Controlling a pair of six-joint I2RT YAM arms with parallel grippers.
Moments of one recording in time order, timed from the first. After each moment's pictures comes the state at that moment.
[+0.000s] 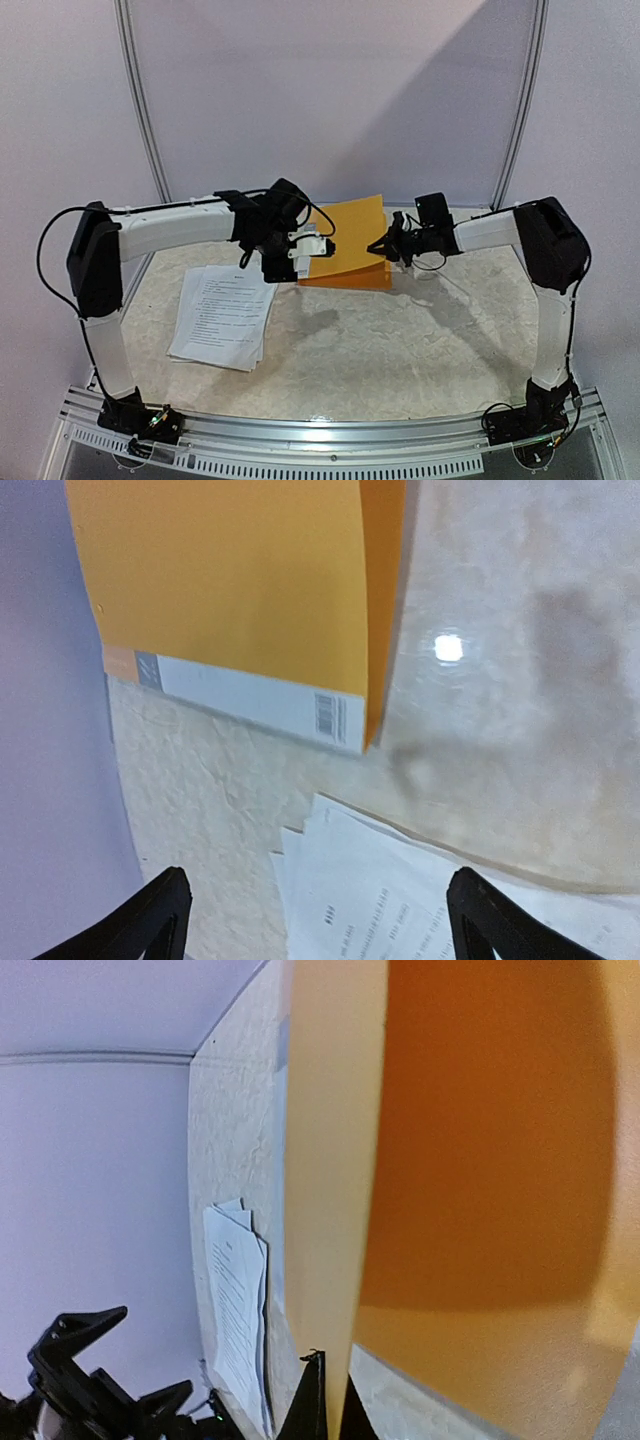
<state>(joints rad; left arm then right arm) -0.78 1.93 1.54 -0.64 -0.29 0.88 0.42 2.12 1.31 0.18 -0.64 1.01</state>
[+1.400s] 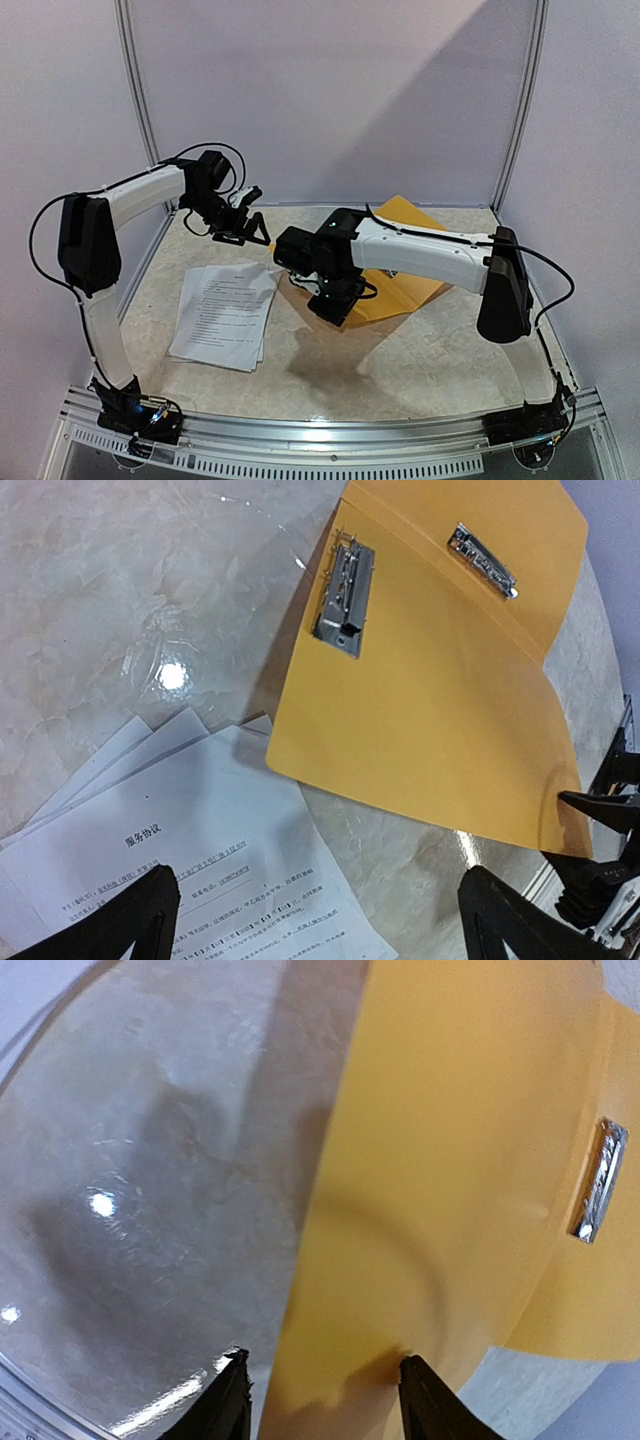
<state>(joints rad) -0.32 1.98 1.73 -0.95 0.47 0.03 1.11 2.27 2.13 -1.33 0.30 0.14</state>
